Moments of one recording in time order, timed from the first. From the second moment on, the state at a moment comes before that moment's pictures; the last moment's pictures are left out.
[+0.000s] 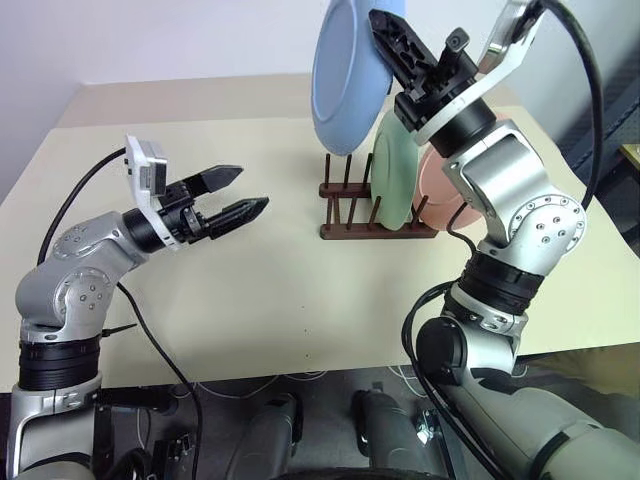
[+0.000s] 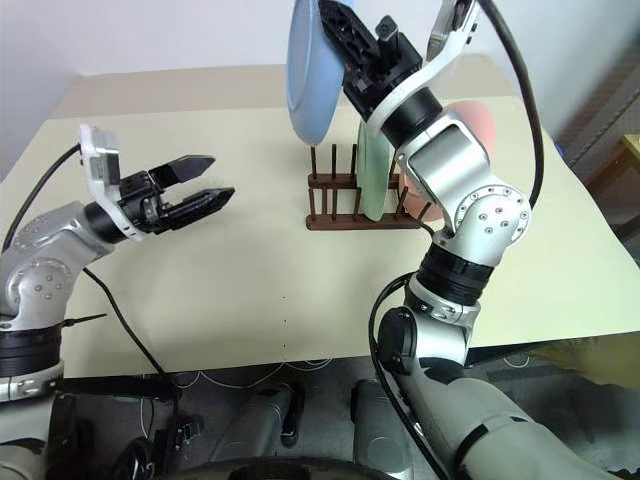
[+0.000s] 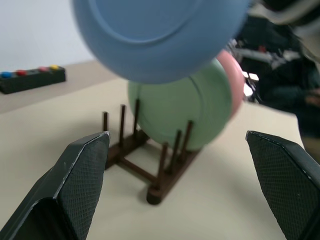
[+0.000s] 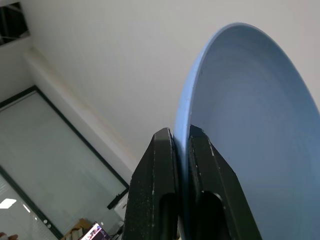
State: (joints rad) left arm -0.43 0.68 0.22 -0.18 -0.79 0.58 -0.92; right arm -0.94 -0.02 -0.49 -0.17 1.27 0.97 -0.12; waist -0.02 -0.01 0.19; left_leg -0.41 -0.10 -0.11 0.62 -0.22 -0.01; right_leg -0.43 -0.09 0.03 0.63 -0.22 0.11
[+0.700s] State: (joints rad) left arm -0.45 0.66 0.21 -0.12 -0.66 0.46 -0.94; right arm -0.79 -0.12 -0.36 -0.17 1.29 0.91 -0.14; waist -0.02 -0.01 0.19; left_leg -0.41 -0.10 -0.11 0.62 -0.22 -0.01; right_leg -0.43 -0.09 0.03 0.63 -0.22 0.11
